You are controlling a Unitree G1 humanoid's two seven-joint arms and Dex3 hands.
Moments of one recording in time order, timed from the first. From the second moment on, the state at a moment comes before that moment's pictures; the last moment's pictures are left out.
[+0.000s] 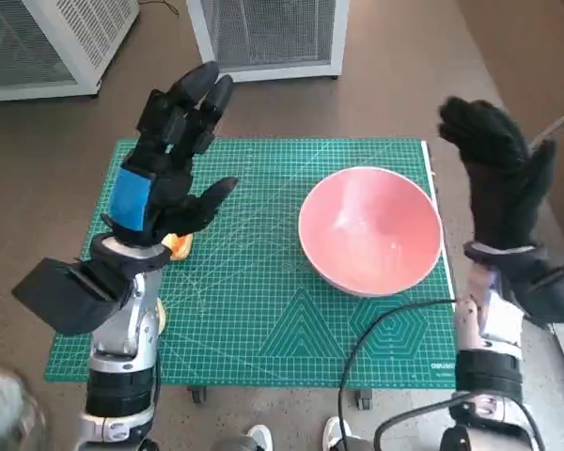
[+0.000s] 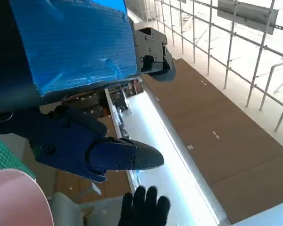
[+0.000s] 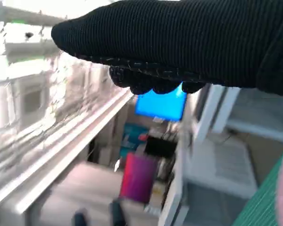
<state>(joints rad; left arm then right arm) -0.48 0.17 0.11 -0.01 -0.19 -0.24 -0.26 -0.68 -0.21 -0.28 0.70 0.31 -0.69 0.43</state>
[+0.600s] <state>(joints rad) -0.47 0.17 0.11 -0.01 -0.19 -0.24 -0.25 -0.73 -0.28 -0.33 1.09 0.27 -0.80 0.34</state>
